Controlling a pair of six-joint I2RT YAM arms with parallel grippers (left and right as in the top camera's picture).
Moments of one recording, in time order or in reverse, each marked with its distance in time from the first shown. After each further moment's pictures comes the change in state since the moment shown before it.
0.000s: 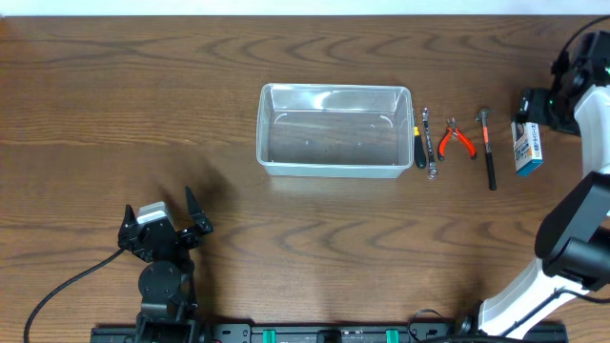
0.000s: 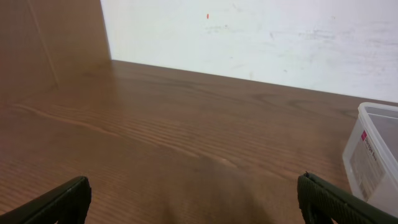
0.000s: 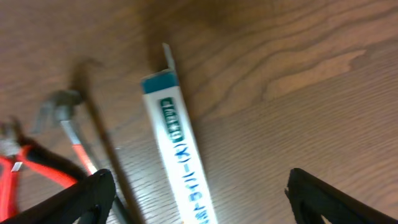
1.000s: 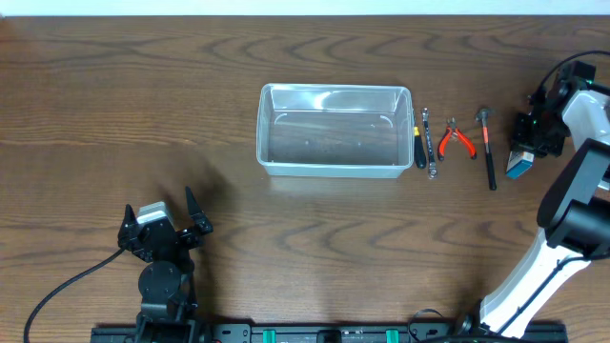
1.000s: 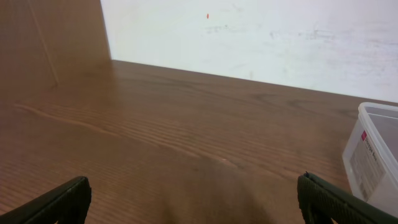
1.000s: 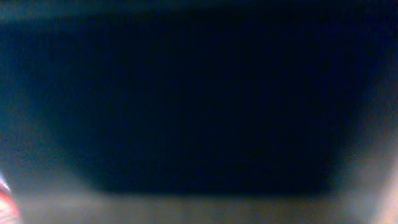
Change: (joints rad) left arm 0.000 0.000 0.000 0.000 0.000 0.000; right arm -0.024 0.173 -0.006 -0.058 -0.132 0.062
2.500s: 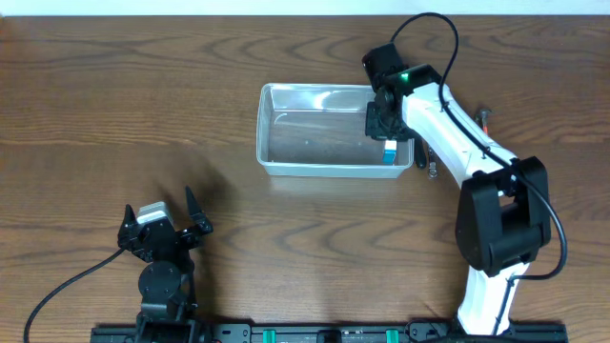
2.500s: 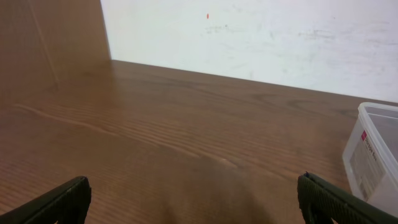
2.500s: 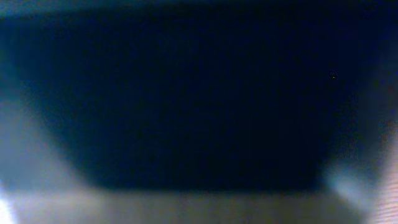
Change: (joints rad) left arm 0.000 0.000 0.000 0.000 0.000 0.000; right arm 0.756 -0.105 0.000 -0.053 0.185 0.497
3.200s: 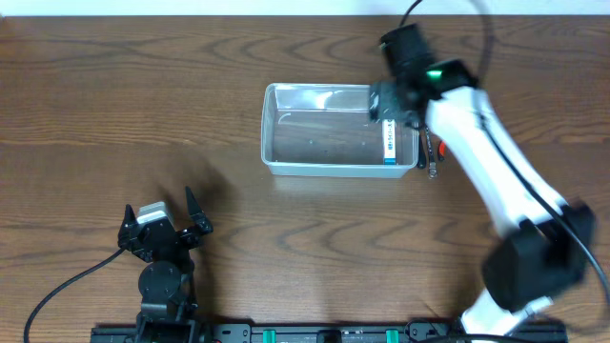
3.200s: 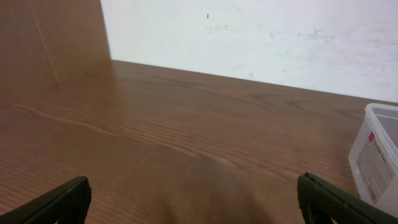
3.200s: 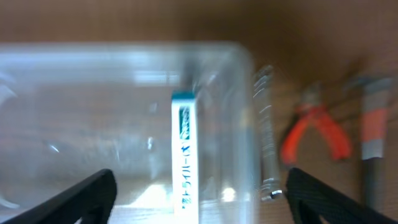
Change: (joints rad) left arm 0.000 0.000 0.000 0.000 0.000 0.000; right arm -0.026 -0.248 0.023 0.025 0.060 -0.114
